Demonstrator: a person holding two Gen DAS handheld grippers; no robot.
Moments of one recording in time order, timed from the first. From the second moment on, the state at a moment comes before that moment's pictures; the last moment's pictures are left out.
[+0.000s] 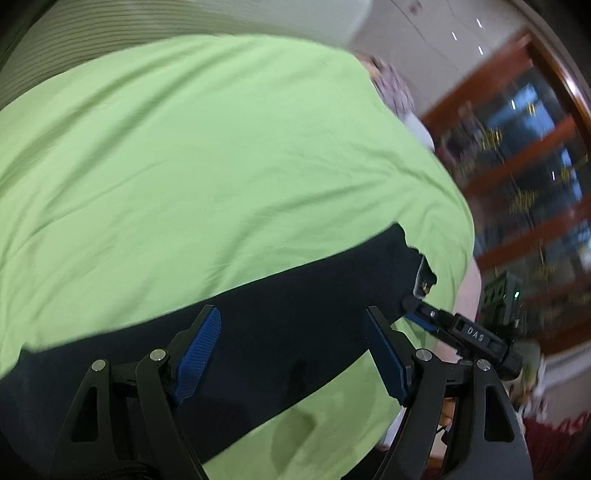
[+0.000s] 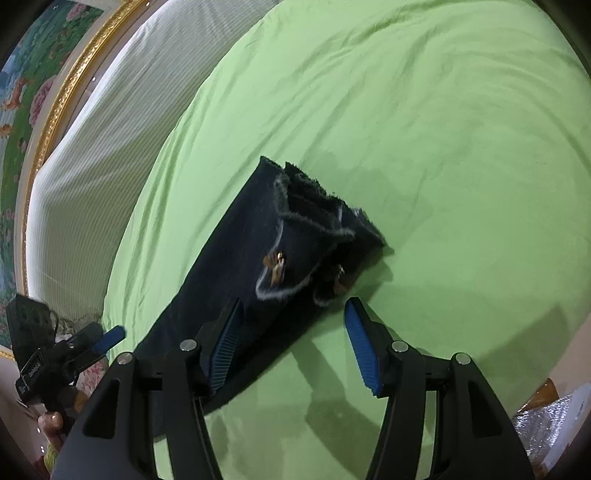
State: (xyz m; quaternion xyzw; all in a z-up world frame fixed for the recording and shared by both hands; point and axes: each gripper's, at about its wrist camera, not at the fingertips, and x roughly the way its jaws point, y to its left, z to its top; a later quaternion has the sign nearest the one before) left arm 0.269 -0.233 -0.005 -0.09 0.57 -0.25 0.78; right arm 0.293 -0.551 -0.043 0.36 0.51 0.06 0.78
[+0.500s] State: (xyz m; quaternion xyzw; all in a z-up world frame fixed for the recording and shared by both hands) left arm 0.331 -0.350 -0.041 -0.01 0.62 -0.36 0.69; right arm 0.298 -0.581 -0.051 0.36 0.48 0.08 0.79
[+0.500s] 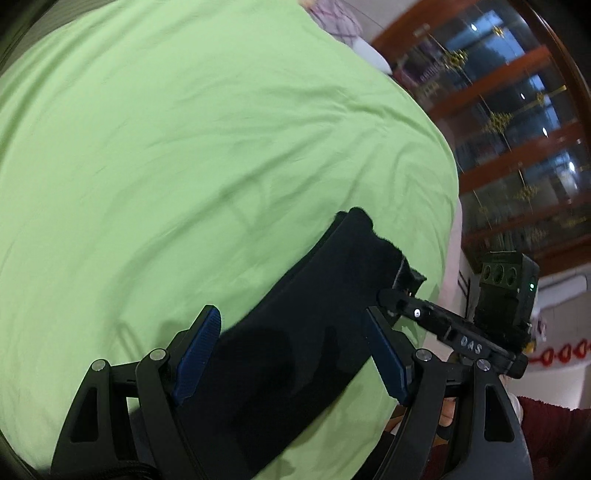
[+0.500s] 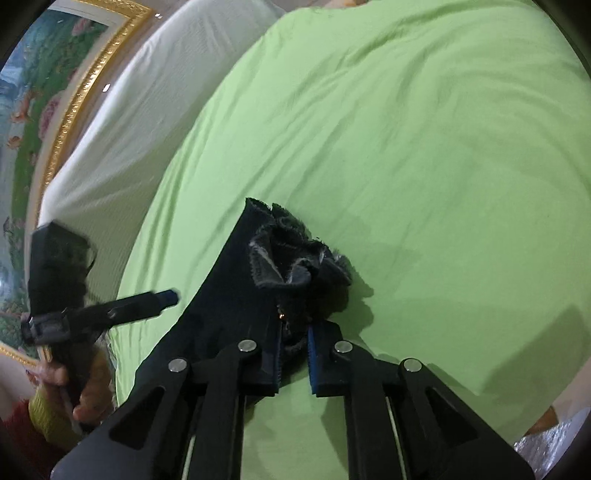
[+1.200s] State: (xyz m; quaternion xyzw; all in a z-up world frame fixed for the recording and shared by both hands) left arm 0.356 -0.432 -0.080 -0.01 0.64 -0.46 0.61; right arm 0.299 -0.589 -0.061 0.35 0.48 0.12 0.79
